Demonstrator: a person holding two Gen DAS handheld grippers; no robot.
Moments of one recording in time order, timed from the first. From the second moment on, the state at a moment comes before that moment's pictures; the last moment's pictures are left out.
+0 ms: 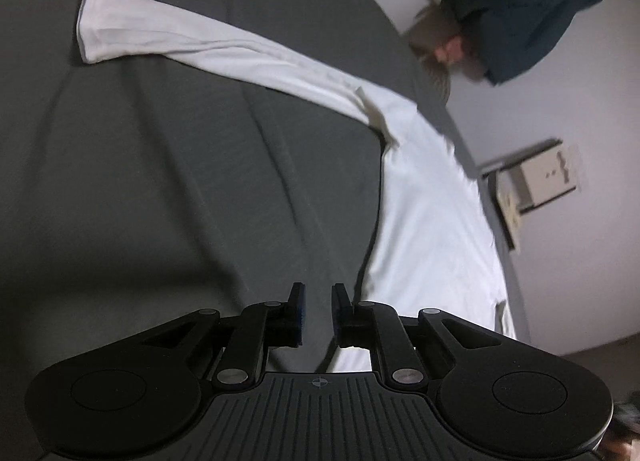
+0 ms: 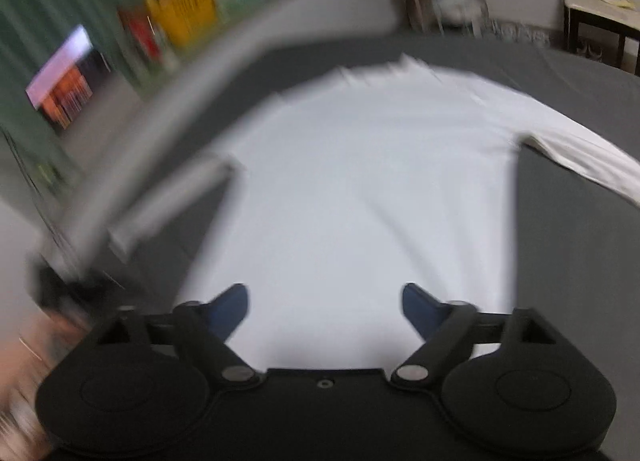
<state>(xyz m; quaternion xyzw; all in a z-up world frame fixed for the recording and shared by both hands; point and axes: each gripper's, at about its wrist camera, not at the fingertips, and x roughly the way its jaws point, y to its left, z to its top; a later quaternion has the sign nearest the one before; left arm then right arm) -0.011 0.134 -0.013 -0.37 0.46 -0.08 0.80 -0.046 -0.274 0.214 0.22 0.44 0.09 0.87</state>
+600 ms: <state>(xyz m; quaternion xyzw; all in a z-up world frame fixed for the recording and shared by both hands) -0.013 0.086 -0.033 -0.39 0.44 -0.14 0.80 -0.113 -0.130 0.360 0.17 0.36 0.09 0.91</state>
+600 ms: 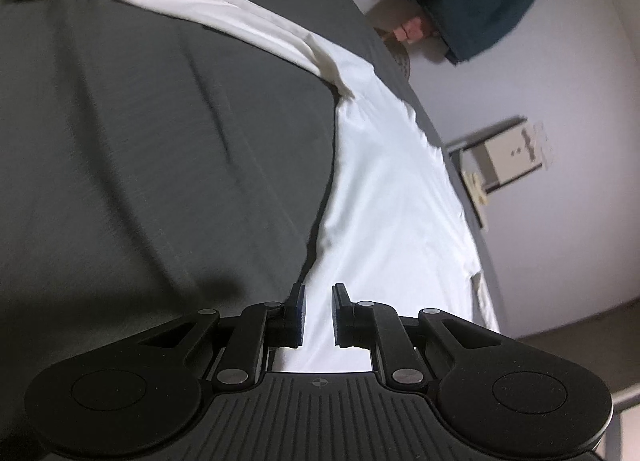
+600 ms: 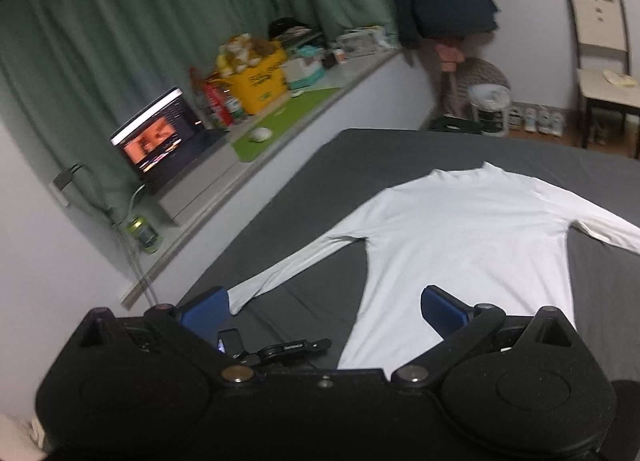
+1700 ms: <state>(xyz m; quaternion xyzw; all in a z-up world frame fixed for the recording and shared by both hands) -0.012 0.089 -0.043 -0.43 0.42 -0.13 0.79 -0.116 -0.136 0.386 0.21 0.30 0.17 0.91</state>
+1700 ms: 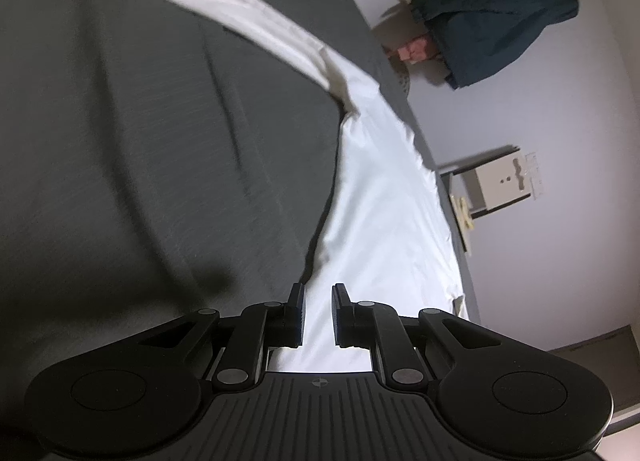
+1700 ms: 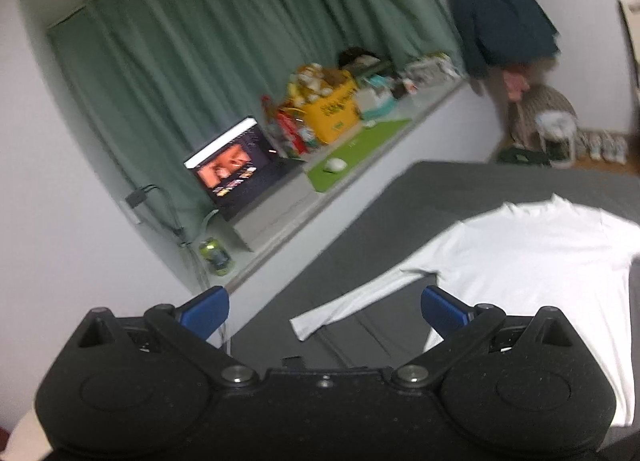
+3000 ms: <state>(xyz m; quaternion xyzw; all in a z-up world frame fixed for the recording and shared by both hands) 0.042 0.273 -0.062 -0.54 0.25 0.17 0.79 0.048 -0.240 0.007 0.12 0.32 0.10 0.93</state>
